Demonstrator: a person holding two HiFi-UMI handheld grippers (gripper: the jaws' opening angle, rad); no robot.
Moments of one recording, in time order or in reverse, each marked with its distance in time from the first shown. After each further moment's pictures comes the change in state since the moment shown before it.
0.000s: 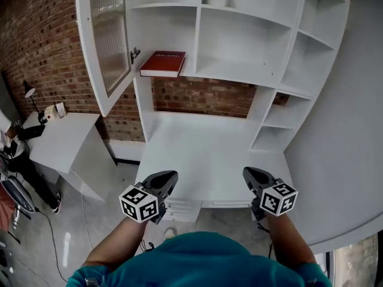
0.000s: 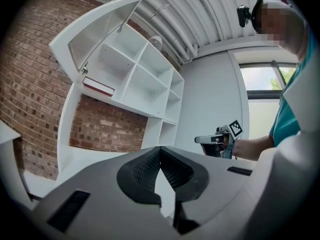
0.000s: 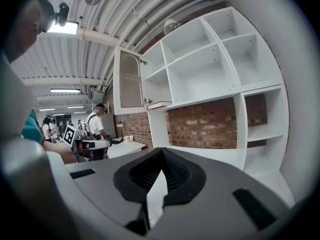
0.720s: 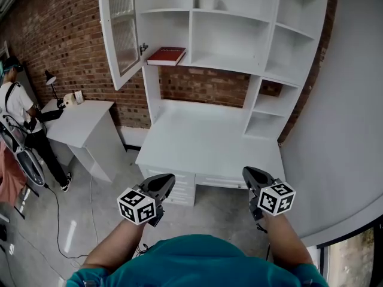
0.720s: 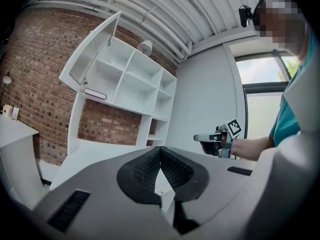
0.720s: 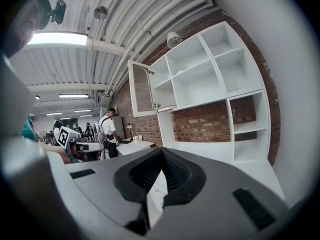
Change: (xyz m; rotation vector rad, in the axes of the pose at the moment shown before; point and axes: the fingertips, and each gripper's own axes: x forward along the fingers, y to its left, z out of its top) left arm -0.080 -0.177 -0.029 0.003 0.019 0.115; right arm -0.162 0.034 -0.029 0.019 -0.010 0.059
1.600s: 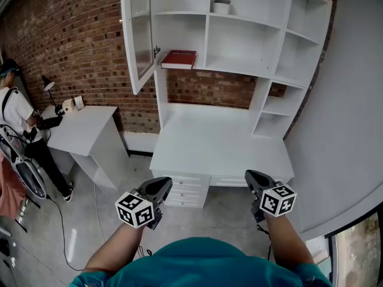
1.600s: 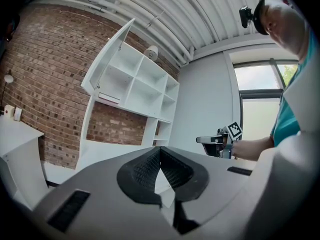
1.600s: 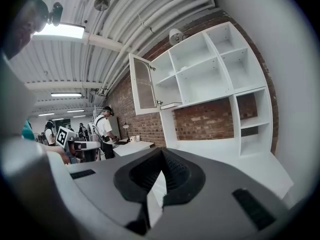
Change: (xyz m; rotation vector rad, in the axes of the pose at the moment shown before) left arm -0.085 0.085 0.010 -0.009 -0.001 -0.033; right arm 0.049 0.082 -0.014 0.028 0.002 -0.070
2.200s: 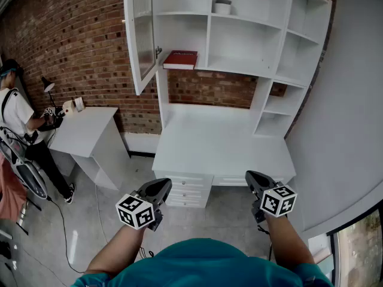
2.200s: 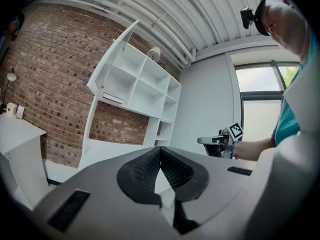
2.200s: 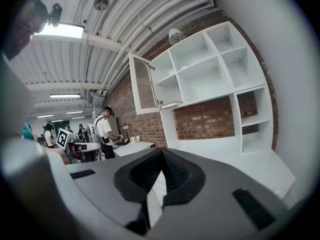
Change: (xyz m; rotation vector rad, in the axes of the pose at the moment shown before) left arm -0.015 0.014 -0.004 -0.017 -0.004 0.008; right arm 0.006 0.014 -0.006 0.017 -0.006 -0.010
